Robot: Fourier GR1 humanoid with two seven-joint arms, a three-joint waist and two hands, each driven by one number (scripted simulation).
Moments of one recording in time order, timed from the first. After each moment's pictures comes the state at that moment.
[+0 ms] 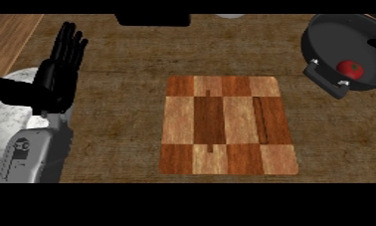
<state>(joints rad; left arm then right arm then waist) -0.32 0.19 0.09 -1.51 0.13 0.10 0.04 -0.86 -0.63 -0.88 -0.31 0.56 -0.42 -0.34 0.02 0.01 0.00</state>
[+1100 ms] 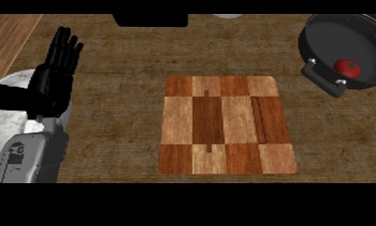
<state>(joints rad) -0.29 0.19 0.12 -1.51 0.13 0.07 0.02 -0.54 -0.86 -1.06 -0.26 0.23 -0.15 -0.64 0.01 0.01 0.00</state>
